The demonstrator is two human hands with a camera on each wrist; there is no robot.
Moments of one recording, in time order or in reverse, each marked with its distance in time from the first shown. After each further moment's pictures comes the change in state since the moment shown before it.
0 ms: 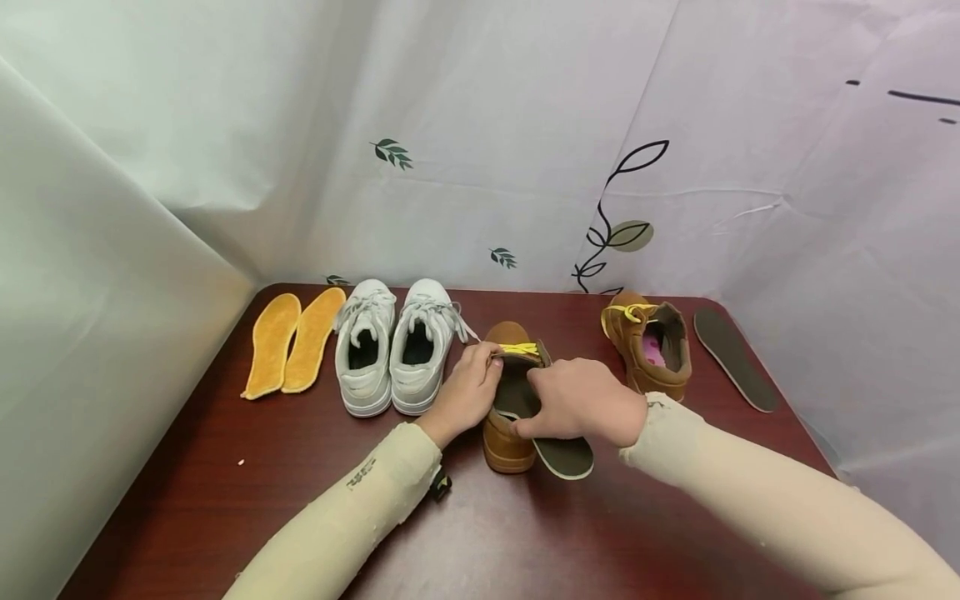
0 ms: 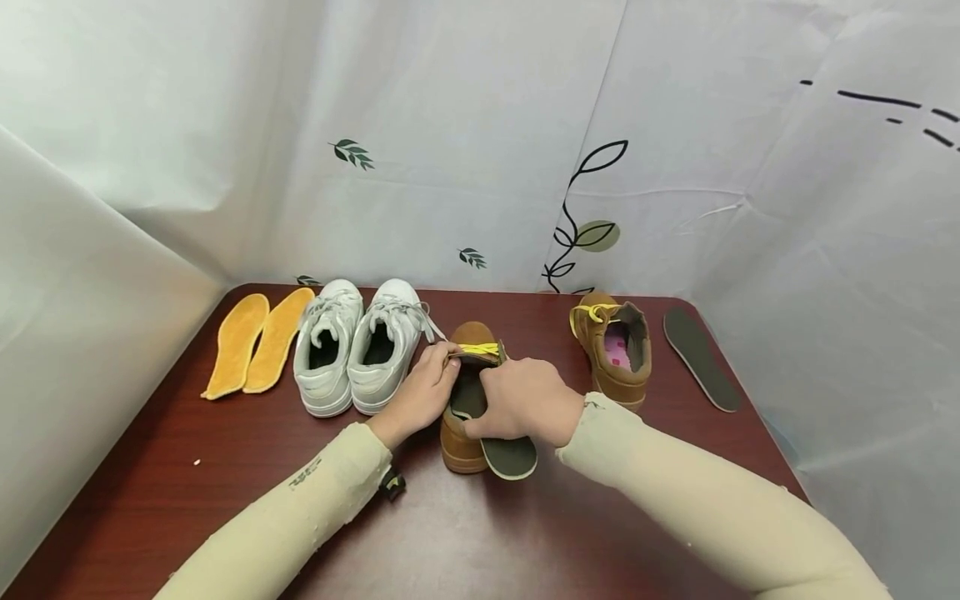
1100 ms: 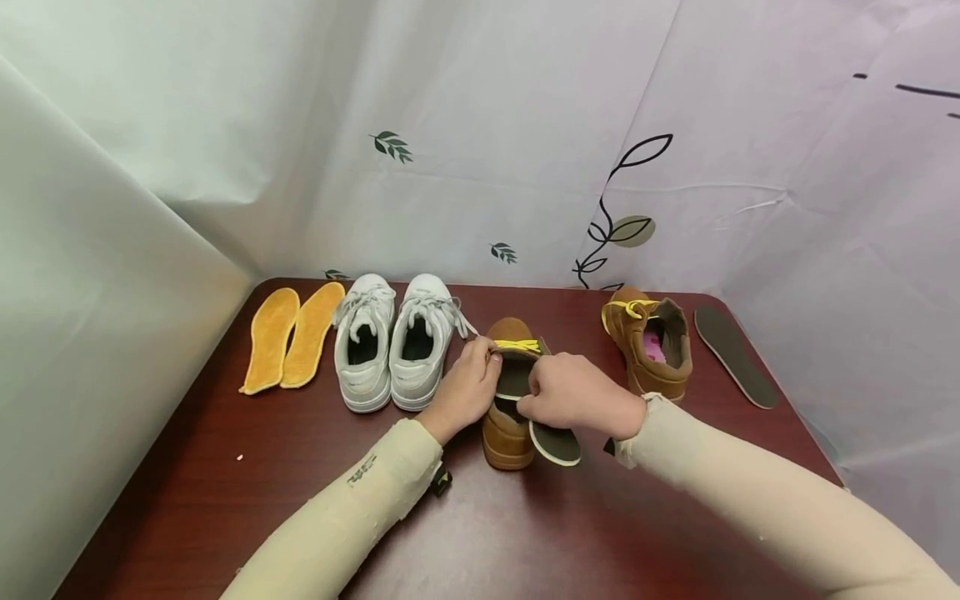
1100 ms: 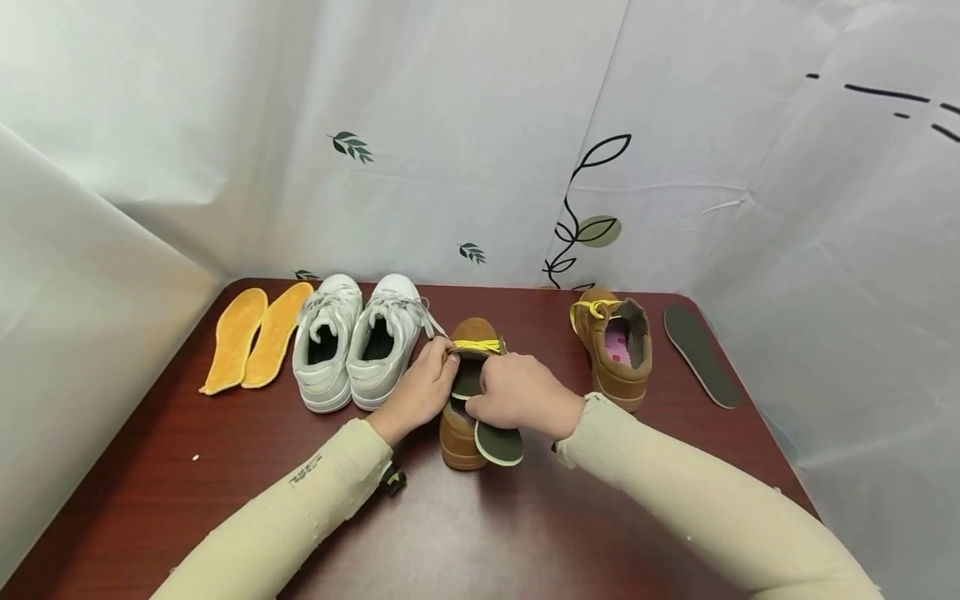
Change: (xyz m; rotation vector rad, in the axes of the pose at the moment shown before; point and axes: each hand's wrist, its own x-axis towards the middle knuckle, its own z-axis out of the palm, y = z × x) left_hand 0.001 0.001 -0.001 0.044 0.028 -0.022; right_hand 0.007 0.004 0.006 0.277 0.063 -0.004
